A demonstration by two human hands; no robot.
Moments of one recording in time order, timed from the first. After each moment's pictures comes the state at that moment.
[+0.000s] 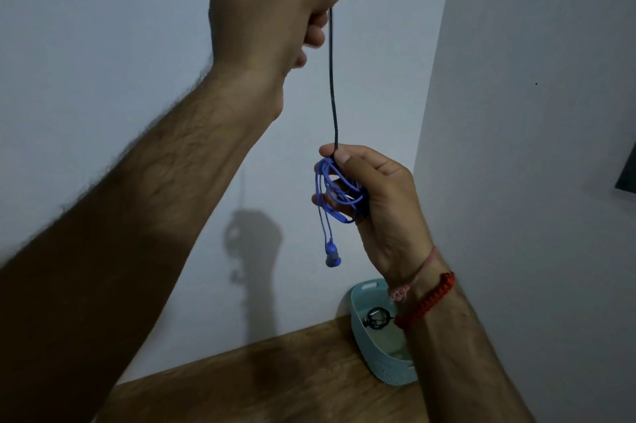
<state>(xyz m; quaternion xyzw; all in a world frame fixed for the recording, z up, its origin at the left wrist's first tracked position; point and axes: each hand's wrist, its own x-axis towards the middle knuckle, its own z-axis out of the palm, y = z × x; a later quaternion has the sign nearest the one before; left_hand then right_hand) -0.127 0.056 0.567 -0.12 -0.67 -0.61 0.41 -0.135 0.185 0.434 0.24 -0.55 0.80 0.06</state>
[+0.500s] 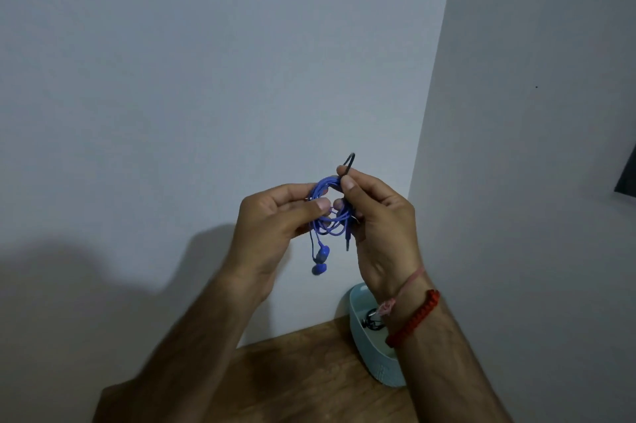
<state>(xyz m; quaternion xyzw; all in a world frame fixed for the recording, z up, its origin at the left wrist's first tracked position) -0.123 0.045 0.395 -0.07 -0.67 -0.72 0.19 -0.150 0.181 0.399 0.12 -0.52 0.84 0.09</state>
